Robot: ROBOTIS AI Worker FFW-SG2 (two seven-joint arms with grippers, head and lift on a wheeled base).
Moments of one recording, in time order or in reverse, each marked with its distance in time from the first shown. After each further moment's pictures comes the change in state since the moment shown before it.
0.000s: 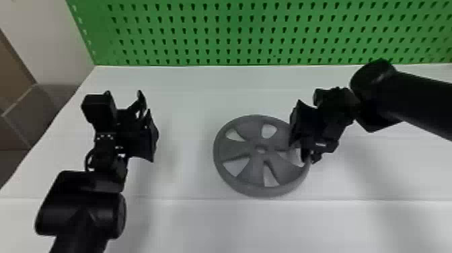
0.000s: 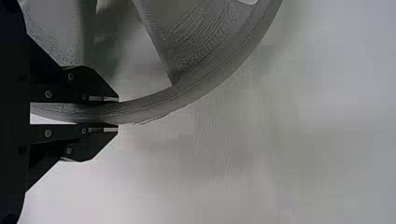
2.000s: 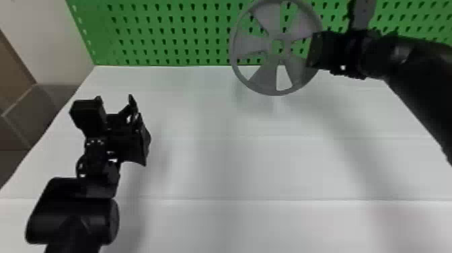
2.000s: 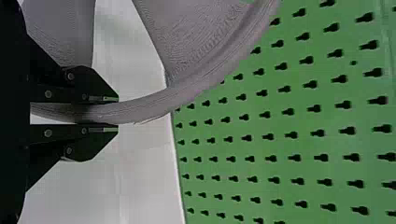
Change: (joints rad) left arm 0.031 0.005 0.037 -0.016 0.020 -0.003 0.000; right arm 0.202 0.045 -1.061 -0.261 1.480 -0.460 0.500
